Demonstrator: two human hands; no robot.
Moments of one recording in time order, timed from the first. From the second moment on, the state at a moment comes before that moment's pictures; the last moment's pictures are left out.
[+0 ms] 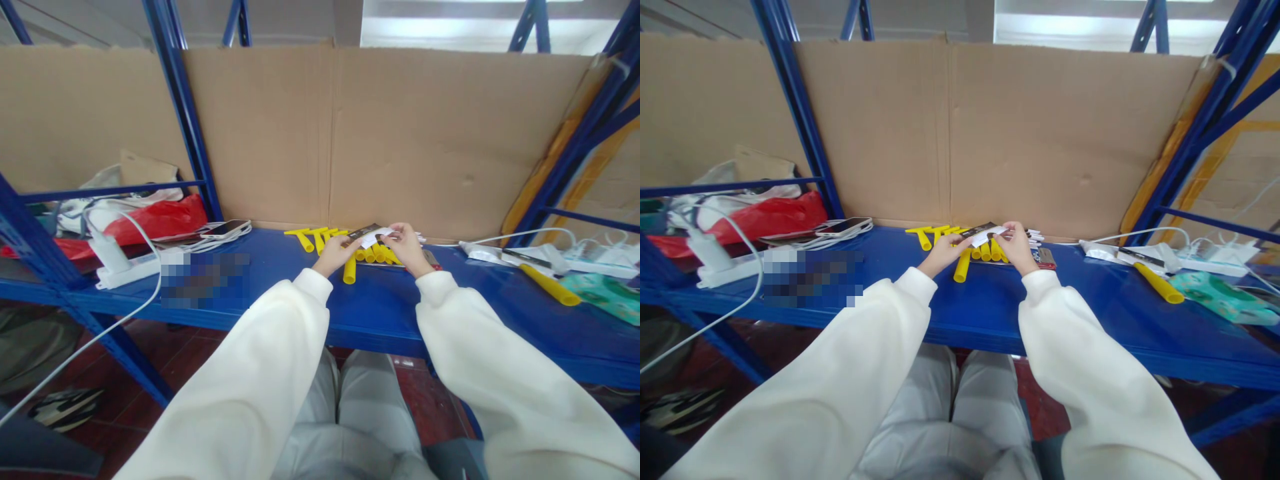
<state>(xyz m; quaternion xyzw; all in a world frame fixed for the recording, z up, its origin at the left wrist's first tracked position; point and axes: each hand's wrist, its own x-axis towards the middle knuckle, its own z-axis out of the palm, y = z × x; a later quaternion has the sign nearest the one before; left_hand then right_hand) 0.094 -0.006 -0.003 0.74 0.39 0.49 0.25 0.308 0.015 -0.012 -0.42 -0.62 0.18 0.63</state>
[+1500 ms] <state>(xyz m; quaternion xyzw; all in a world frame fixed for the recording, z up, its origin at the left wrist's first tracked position) 0.095 -0.012 0.005 0.43 0.45 0.62 0.48 0.311 0.001 -0.005 -0.39 -0.58 0.27 0.67</state>
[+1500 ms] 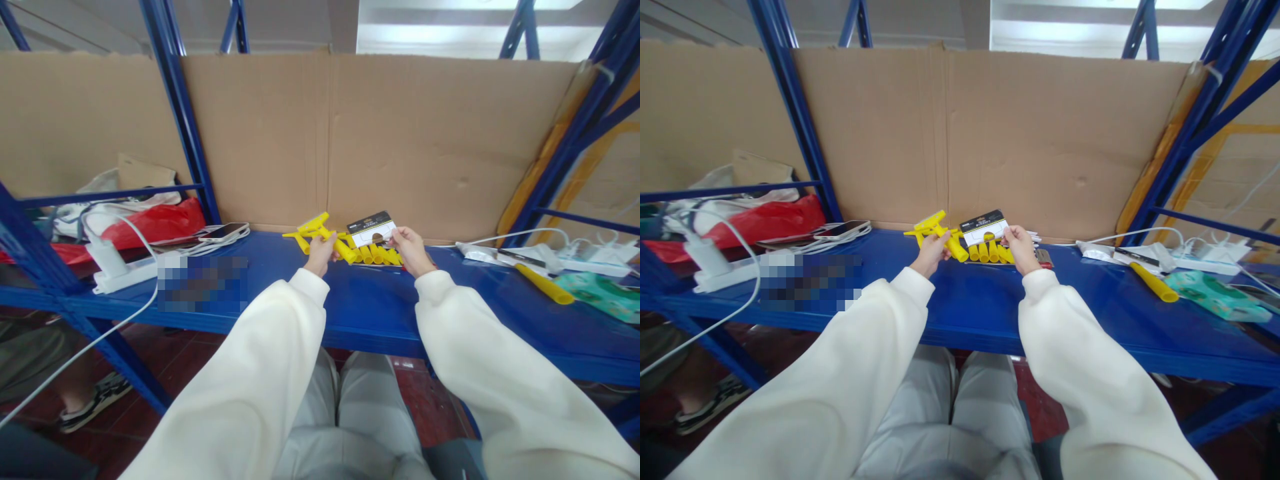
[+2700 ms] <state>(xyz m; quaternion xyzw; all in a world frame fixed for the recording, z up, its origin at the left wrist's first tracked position) 0.099 -0.010 0.005 0.38 0.37 0.61 0.59 0.282 -0.024 -0.007 -0.36 -0.60 0.41 0.58</state>
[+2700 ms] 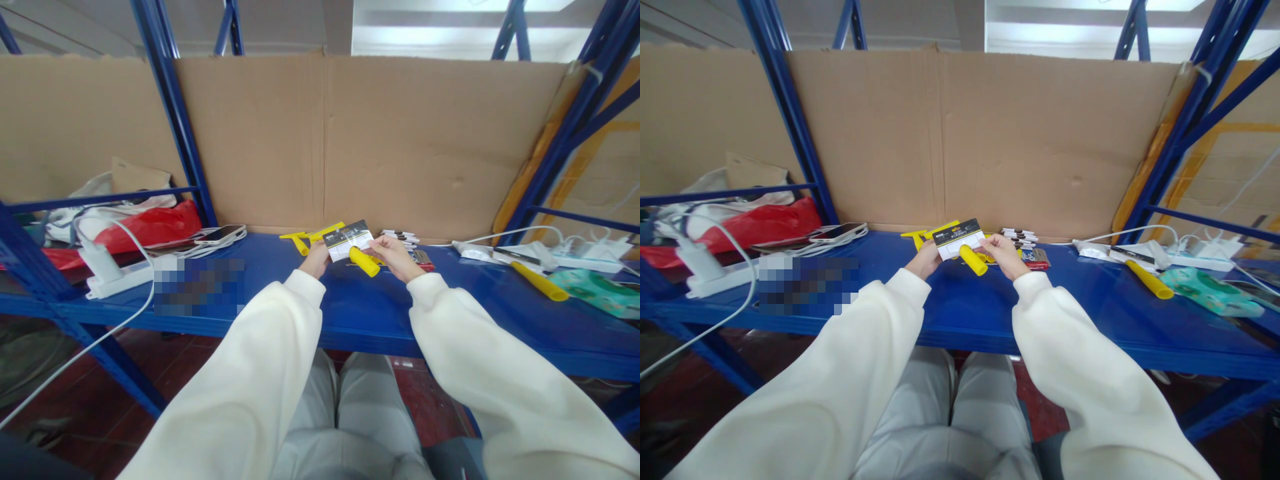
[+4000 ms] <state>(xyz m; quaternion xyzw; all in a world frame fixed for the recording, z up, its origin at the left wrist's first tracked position) 0.101 -0.016 0.007 0.45 0.40 0.57 0.56 0.277 -0.018 -0.014 -0.35 -0.54 0.40 0.65</state>
